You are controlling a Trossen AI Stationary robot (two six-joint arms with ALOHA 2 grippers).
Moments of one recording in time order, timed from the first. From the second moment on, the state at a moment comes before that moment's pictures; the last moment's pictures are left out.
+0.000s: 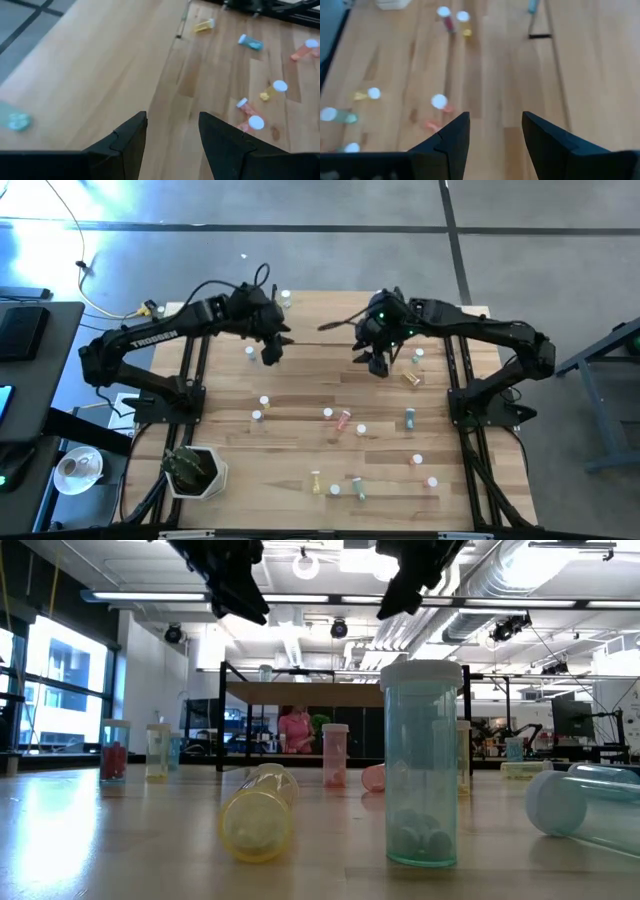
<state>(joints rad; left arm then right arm) 0.54 1.28 1.16 -0.61 0.15 0.05 -0.30 1.45 1.39 -0.81 -0.29 -0.20</state>
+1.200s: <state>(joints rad) 0.36 1.21 0.96 -0.42 -0.14 -0.05 0.00 1.74 1.39 -0.67 -0.21 -0.42</state>
